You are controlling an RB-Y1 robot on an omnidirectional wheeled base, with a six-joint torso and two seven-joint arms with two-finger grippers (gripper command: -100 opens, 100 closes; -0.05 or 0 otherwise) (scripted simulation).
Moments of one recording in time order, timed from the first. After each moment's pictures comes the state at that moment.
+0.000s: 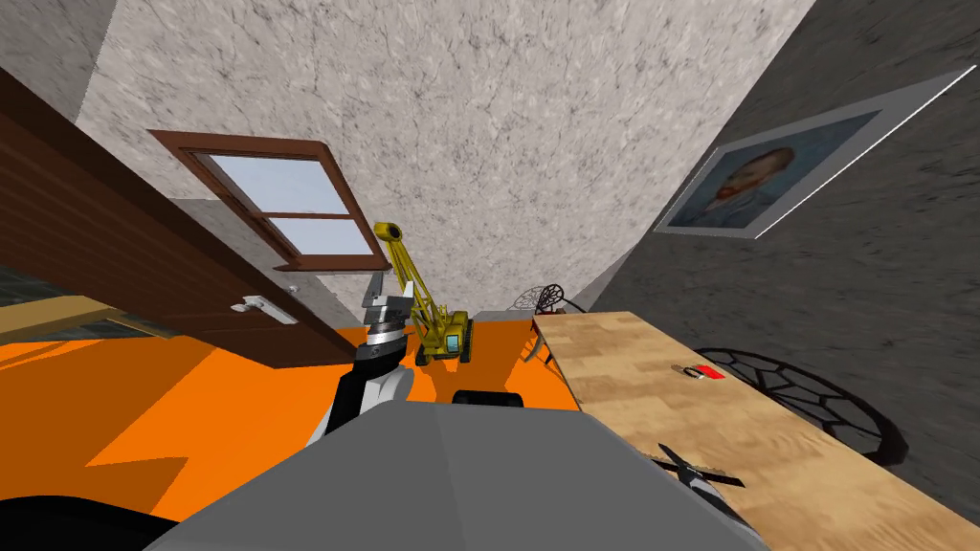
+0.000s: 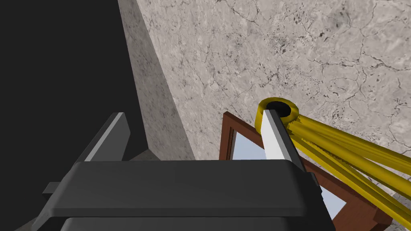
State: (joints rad) left arm 0.52 0.02 -0.01 -2.35 0.11 -0.48 0.03; right arm 0.96 -0.87 0.09 -1.49 -0.97 -0.12 0.10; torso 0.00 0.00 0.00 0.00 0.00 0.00
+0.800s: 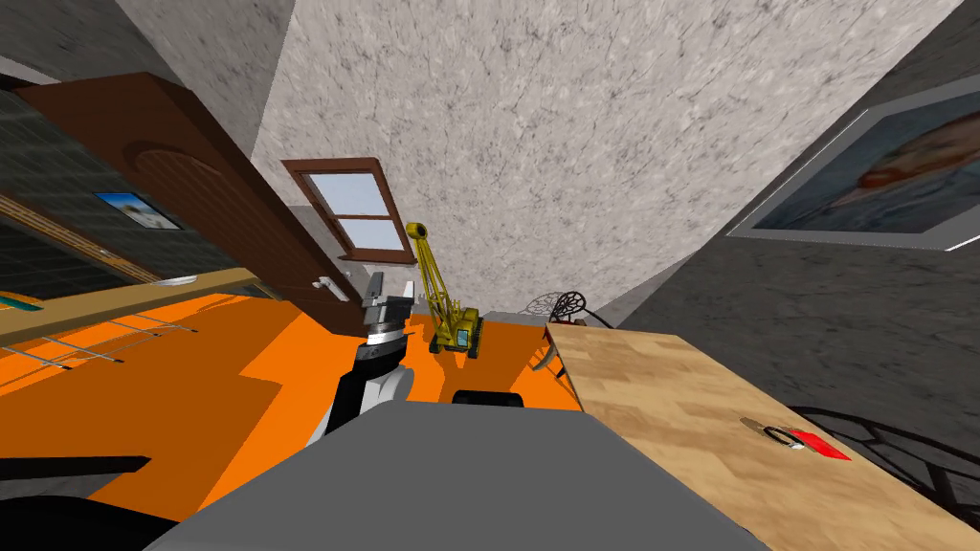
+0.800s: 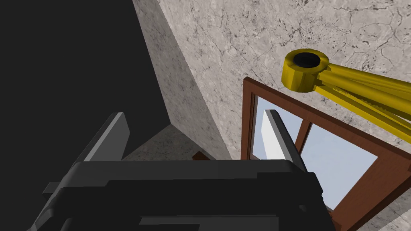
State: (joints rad) left arm 0.52 0.02 -0.01 -2.35 0.11 -0.48 0.03; right arm 0.99 -0.98 0.13 -1.39 -1.10 0.06 0.07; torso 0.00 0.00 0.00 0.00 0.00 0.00
